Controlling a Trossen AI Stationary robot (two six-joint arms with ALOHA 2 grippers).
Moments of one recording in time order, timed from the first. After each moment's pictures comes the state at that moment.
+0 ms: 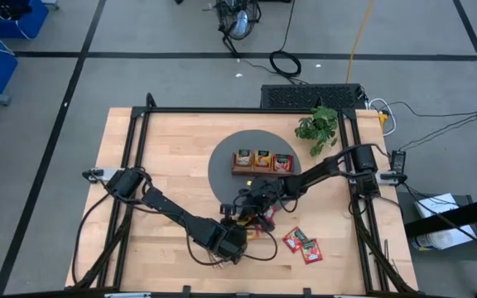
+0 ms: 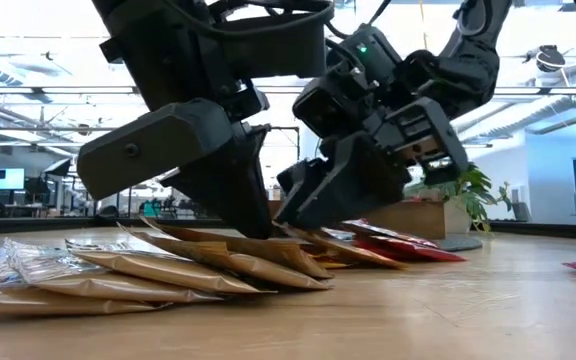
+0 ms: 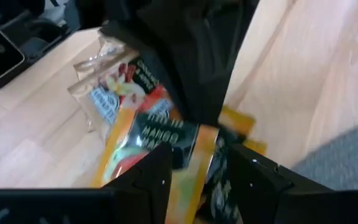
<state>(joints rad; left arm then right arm) -0.49 2.14 1.50 -0.64 -0.50 -0.26 0.09 2.01 0.90 0.51 -0.50 -0.12</state>
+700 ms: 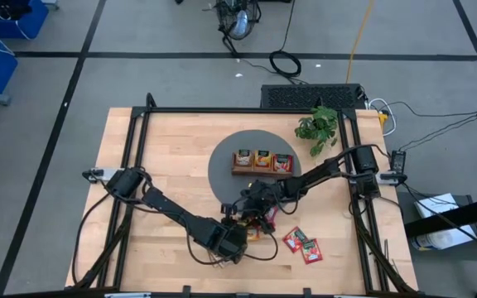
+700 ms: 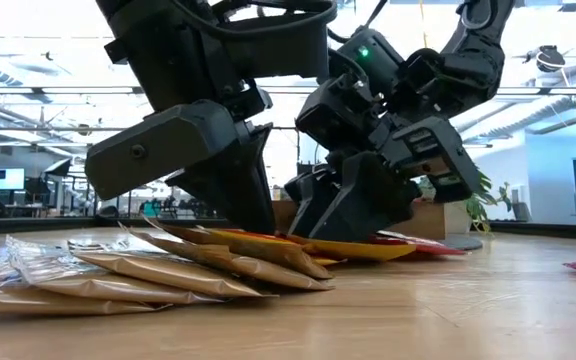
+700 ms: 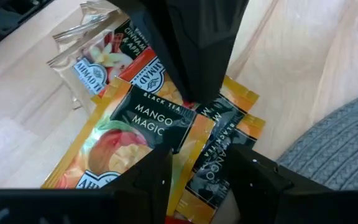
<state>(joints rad) -0.48 2.14 1.50 -0.63 -0.51 -0.24 0.11 2.01 0.90 0.38 -0.39 -0.16</state>
